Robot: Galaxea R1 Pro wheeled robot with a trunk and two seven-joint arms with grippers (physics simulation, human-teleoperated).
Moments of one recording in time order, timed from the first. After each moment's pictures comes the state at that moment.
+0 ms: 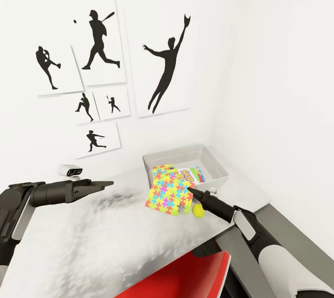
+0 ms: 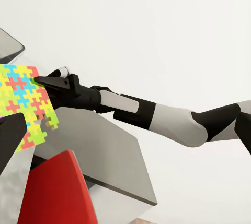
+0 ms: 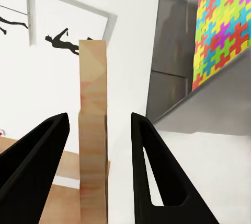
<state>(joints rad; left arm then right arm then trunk) -0.55 0.36 0.13 -1.42 0.31 1.01 -1.57 -0.70 -0.07 0.03 -0.54 -0.73 0.55 0.93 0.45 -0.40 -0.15</state>
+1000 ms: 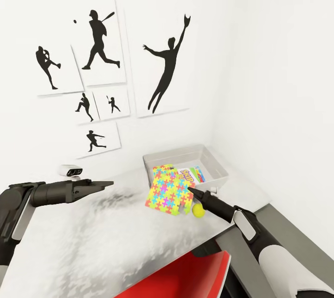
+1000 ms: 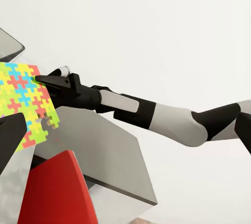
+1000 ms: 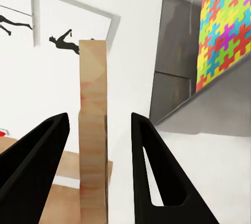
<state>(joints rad) -0.55 0.36 0.13 -1.42 0.31 1.01 -1.57 -0.70 -0.07 0.03 -0.54 -0.74 0.55 0.95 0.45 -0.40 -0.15</state>
